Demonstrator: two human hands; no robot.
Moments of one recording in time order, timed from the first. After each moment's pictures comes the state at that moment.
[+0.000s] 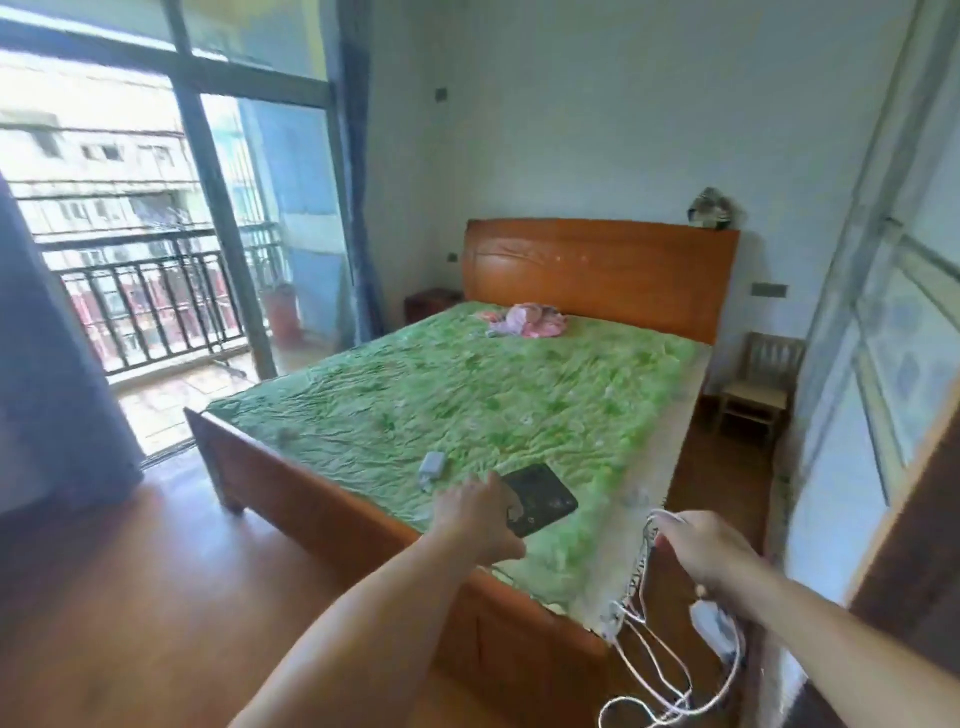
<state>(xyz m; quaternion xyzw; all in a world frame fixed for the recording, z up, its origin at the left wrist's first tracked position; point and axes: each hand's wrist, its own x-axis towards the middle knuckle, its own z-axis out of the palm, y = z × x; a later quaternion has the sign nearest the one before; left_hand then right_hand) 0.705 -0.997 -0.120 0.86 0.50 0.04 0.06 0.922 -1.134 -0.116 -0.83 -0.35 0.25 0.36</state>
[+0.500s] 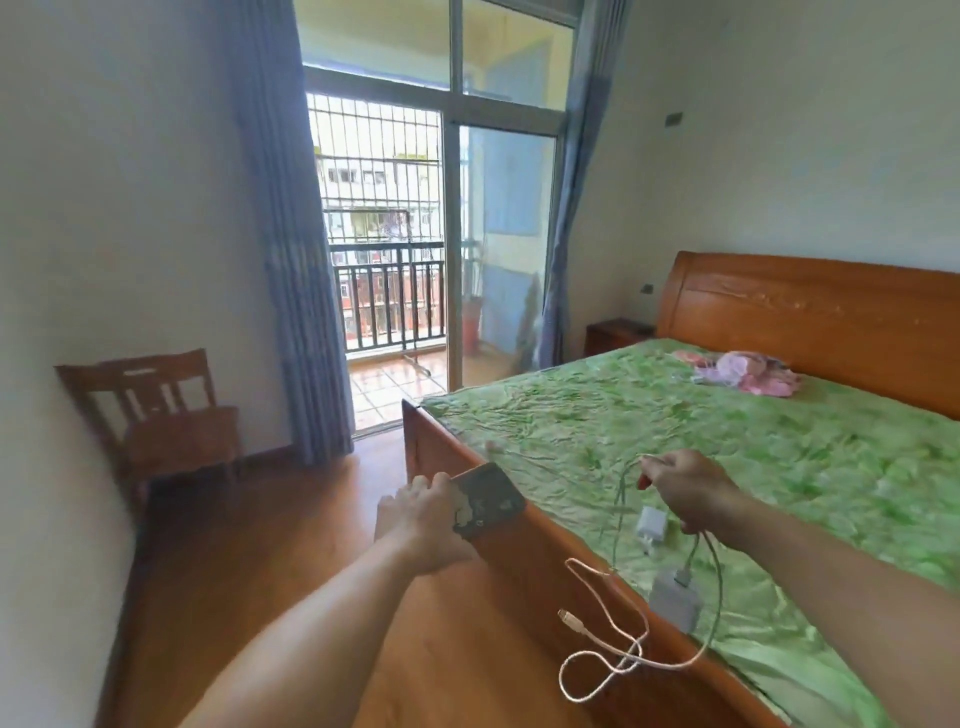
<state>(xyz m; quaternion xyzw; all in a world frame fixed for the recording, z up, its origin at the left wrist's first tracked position) 0.263 -0.861 -0.118 0.72 0.69 0.12 0.00 0.555 -0.880 -0.039 -0.71 -0.56 0.29 0.33</state>
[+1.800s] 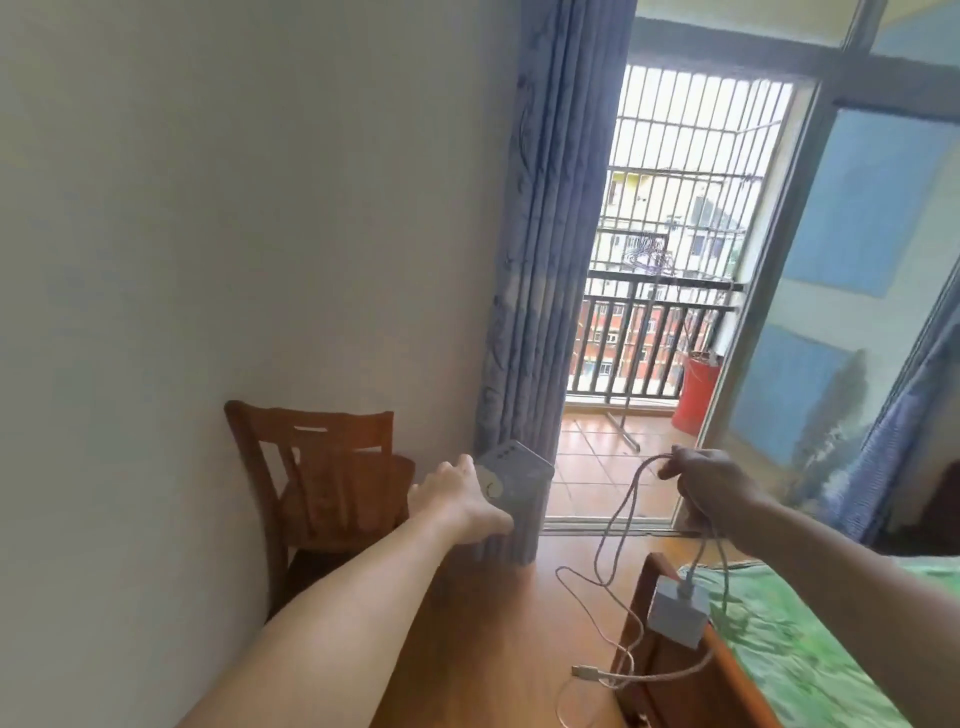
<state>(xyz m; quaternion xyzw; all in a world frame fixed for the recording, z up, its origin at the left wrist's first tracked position) -0.318 -0.224 -0.102 0.48 0.85 0.19 0.08 -0.070 -0.121 -0.035 -0.53 -0.63 0.43 0.36</state>
